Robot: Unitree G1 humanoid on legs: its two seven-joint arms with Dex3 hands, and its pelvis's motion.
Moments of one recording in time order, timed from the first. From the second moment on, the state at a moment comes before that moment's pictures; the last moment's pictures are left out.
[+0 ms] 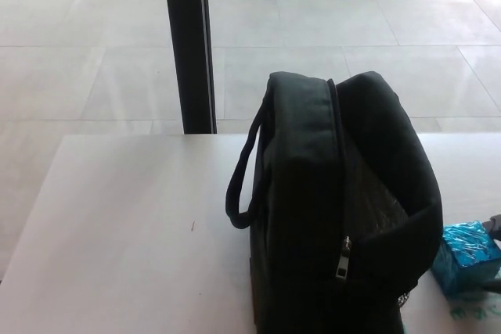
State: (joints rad) left_arm 0.13 0.62 0.28 0.44 -0.22 0.45 -0.51; right_arm -0.58 -0.79 0.38 0.45 -0.37 0.38 0.64
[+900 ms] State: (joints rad) left_arm 0.11 0.62 0.29 0.47 -0.22 0.44 -0.52; right_arm -0.78 -0.85 0.46 0.46 -0.51 0.36 0.72
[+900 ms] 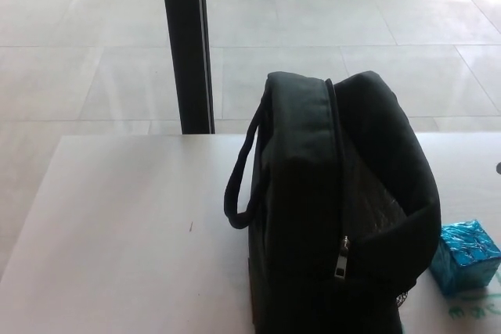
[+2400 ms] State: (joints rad) left_arm 0.10 0.64 0.27 0.47 -0.21 0.43 -0.53; right_arm -0.68 -0.63 0.44 0.44 -0.55 0.41 0.66
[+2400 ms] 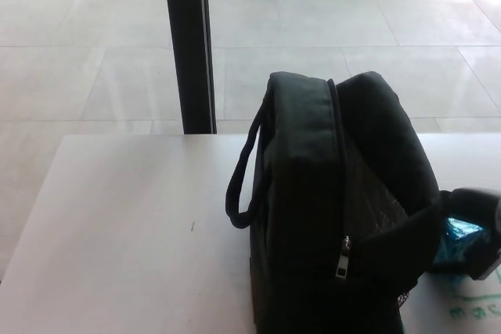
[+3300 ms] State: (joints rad) left_arm 0.09 0.64 0.26 0.48 -0.21 0.42 -0.53; right_arm -0.59 -0.81 0.69 0.44 -0.80 0.37 0.47
